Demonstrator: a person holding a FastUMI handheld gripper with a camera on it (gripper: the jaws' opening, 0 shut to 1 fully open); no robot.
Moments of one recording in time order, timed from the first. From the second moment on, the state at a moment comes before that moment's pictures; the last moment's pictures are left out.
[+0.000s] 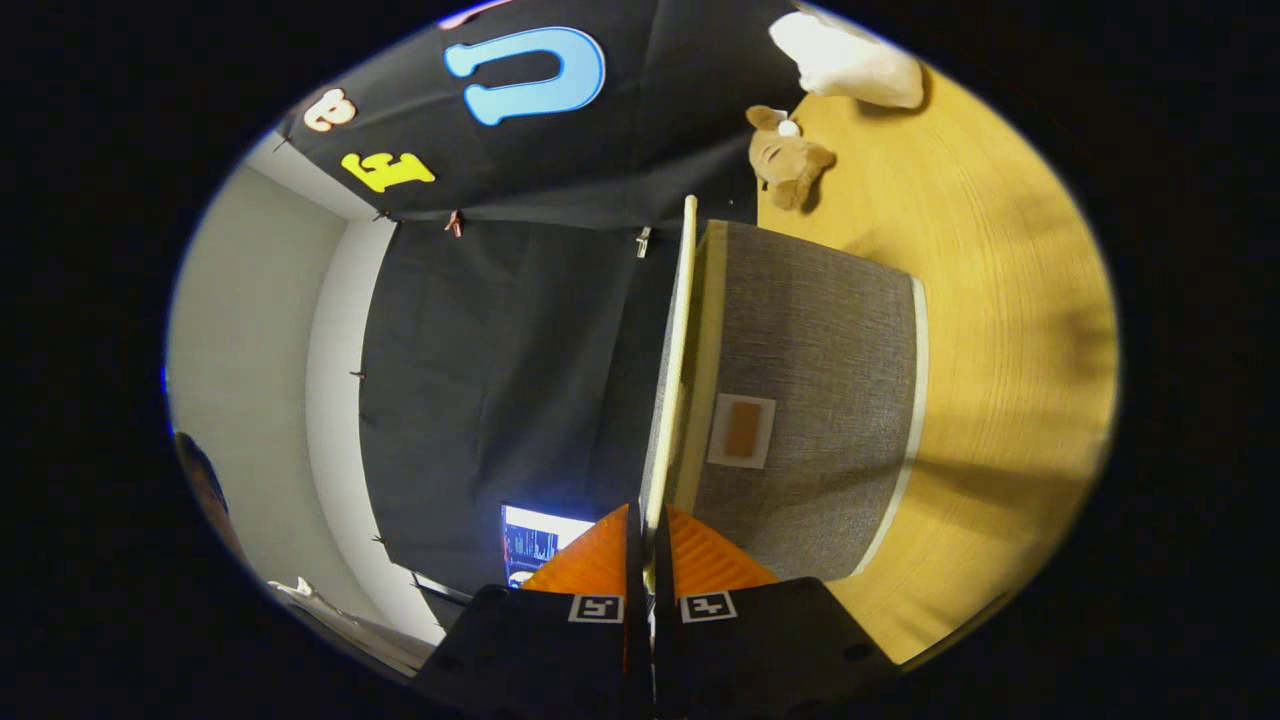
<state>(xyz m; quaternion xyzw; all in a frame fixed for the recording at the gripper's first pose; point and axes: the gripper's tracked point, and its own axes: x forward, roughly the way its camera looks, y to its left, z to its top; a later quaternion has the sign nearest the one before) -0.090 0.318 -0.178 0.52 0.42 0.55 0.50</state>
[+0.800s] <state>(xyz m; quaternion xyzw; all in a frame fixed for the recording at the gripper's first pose) -0.089 0.425 -0.021 0.45 0.34 0.62 0.55</state>
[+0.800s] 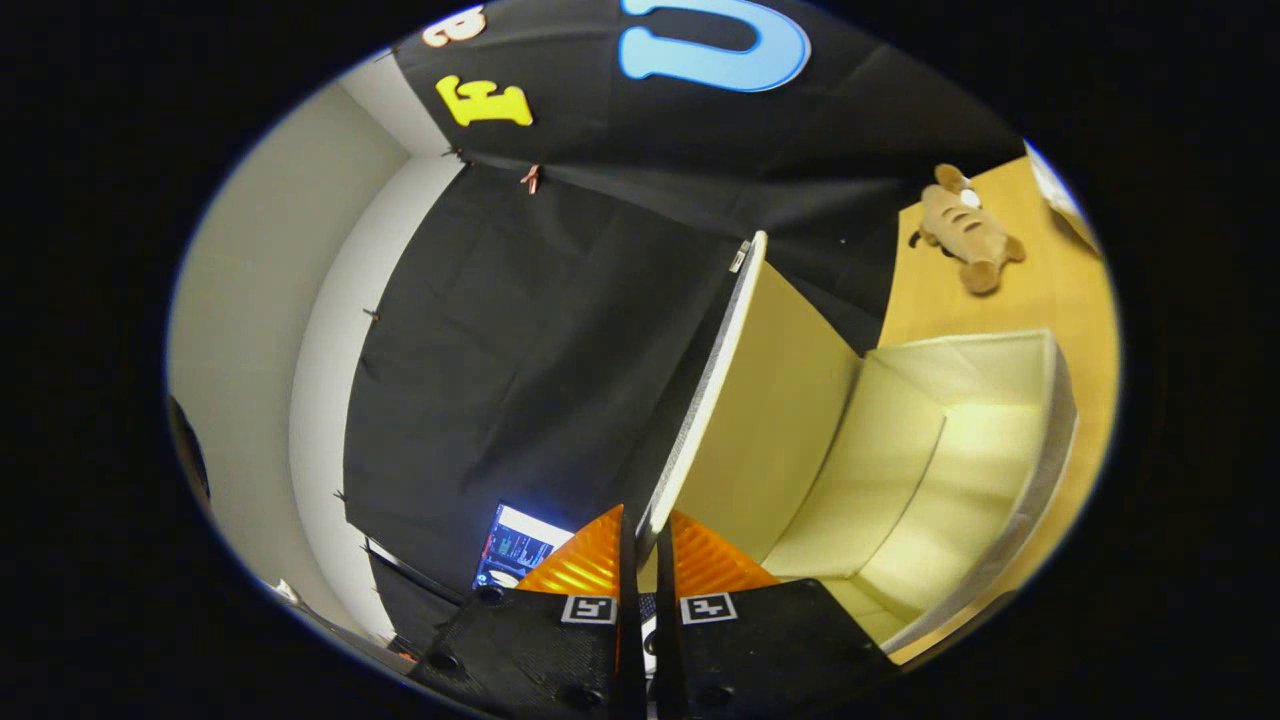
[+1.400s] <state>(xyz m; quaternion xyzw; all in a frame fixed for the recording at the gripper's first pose) -0.108 0.538 -0.016 0.38 0.36 0.62 0.58</state>
